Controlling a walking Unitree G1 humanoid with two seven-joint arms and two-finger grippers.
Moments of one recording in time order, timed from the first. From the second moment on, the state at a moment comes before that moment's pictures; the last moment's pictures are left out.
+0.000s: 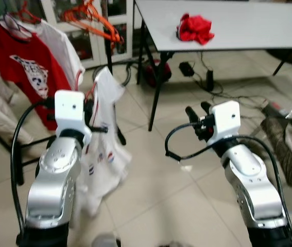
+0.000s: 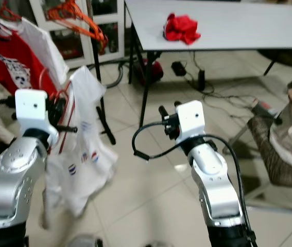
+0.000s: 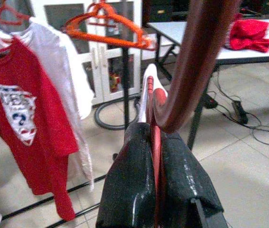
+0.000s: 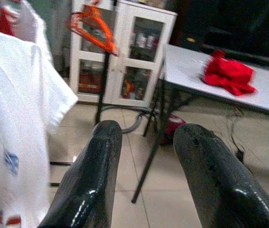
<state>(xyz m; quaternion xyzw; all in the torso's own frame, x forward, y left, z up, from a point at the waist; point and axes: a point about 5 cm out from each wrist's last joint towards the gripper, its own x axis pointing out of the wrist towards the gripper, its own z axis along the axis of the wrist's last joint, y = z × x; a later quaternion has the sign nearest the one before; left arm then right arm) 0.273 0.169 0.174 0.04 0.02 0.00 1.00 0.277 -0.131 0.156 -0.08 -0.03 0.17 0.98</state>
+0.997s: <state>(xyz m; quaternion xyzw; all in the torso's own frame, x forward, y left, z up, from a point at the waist) 0.292 0.142 0.186 0.04 0.00 -0.08 1.00 0.270 -0.132 0.145 -0.04 0.00 0.13 0.99</state>
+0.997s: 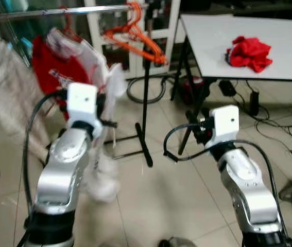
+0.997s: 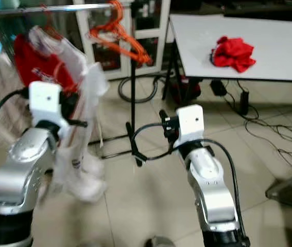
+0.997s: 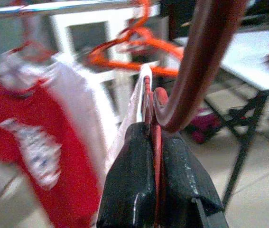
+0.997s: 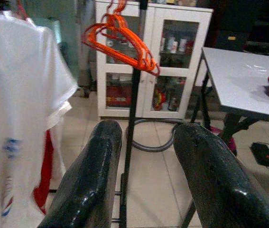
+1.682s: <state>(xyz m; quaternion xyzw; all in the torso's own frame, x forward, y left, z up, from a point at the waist) 0.315 0.180 0.175 0.09 0.06 0.00 0.99 0.256 -0.115 0.135 -0.10 0.03 0.26 0.96</state>
